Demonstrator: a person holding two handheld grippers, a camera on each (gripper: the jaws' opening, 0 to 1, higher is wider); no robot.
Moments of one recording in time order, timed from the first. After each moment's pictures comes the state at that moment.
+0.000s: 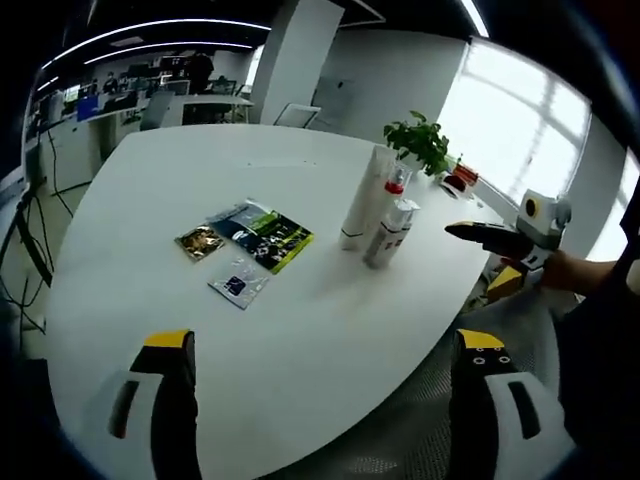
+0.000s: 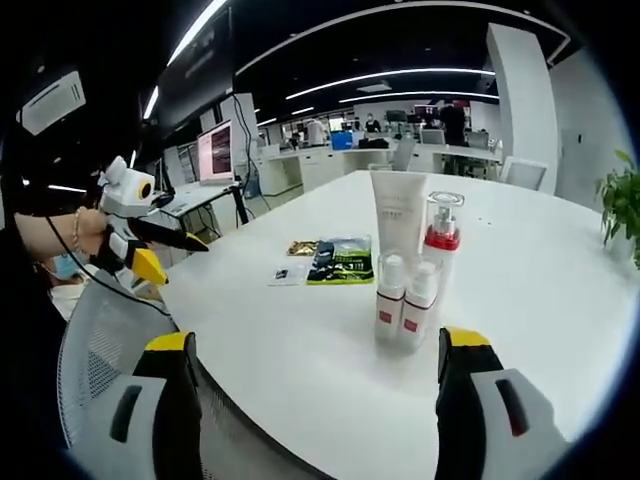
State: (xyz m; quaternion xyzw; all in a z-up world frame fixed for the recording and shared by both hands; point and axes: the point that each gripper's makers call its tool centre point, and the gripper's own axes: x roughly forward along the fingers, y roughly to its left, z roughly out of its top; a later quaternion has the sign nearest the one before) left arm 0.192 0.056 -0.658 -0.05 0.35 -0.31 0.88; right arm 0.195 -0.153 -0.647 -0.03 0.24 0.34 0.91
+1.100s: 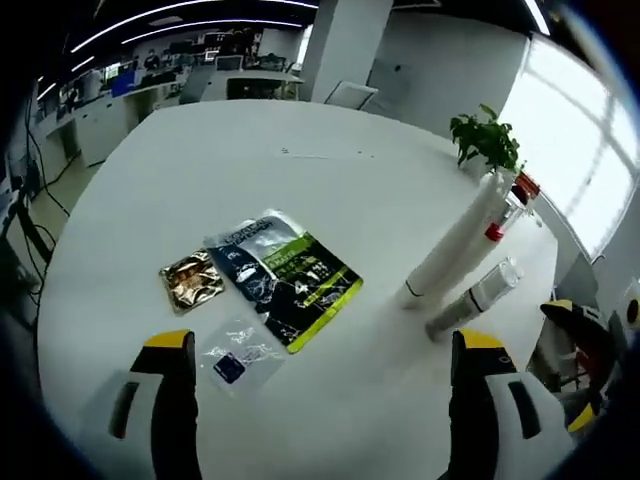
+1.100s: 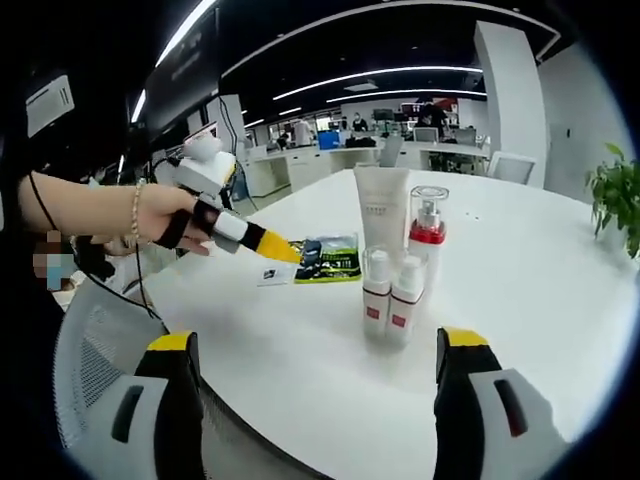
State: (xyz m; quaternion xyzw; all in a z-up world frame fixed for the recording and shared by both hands) left arm 0.333 0.003 -0.700 -0.06 0.40 -0.17 0.90; right arm 0.199 -0.160 -0.650 -0.02 0.24 0.32 0.92
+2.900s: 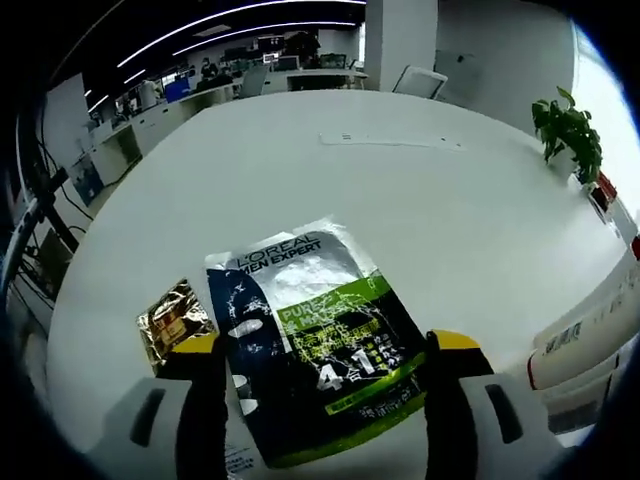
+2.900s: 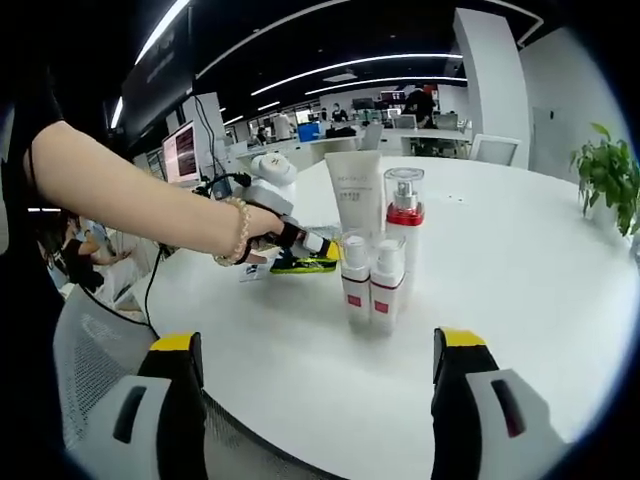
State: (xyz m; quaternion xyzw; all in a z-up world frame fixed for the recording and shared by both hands) left arm 0.418 0.006 -0.774 0.01 0.41 -0.02 0.91; right arm 0.204 -0.172 -0.661 0.00 0.27 0.28 0.92
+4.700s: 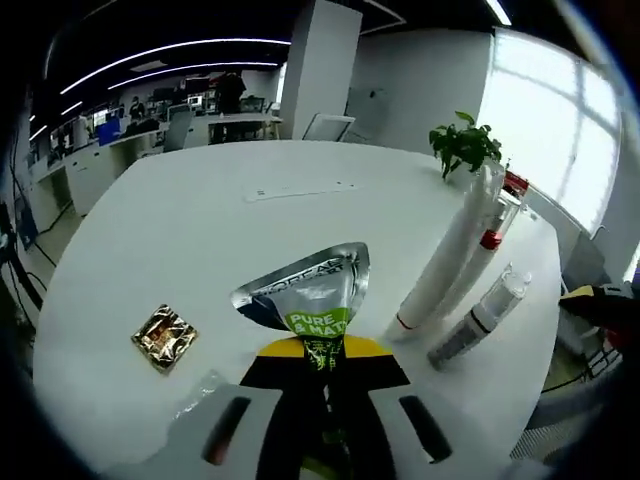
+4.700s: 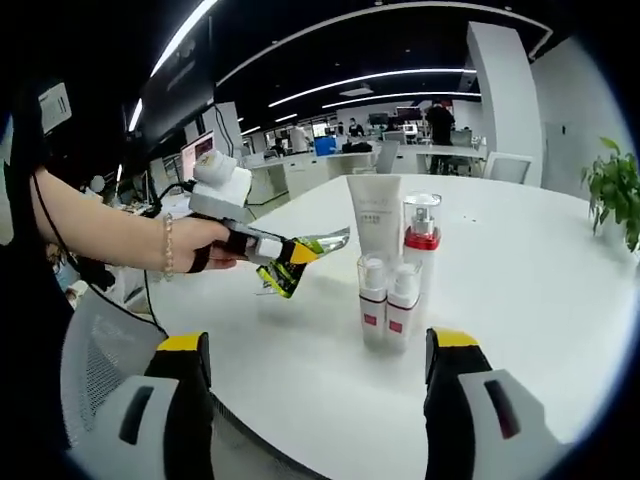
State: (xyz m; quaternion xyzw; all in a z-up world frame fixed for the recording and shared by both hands) left arm 0.344 -0.024 -0.684 0.02 0.30 -0.23 0.93; right arm 0.199 -0.160 -0.639 0.00 0.23 0.32 0.92
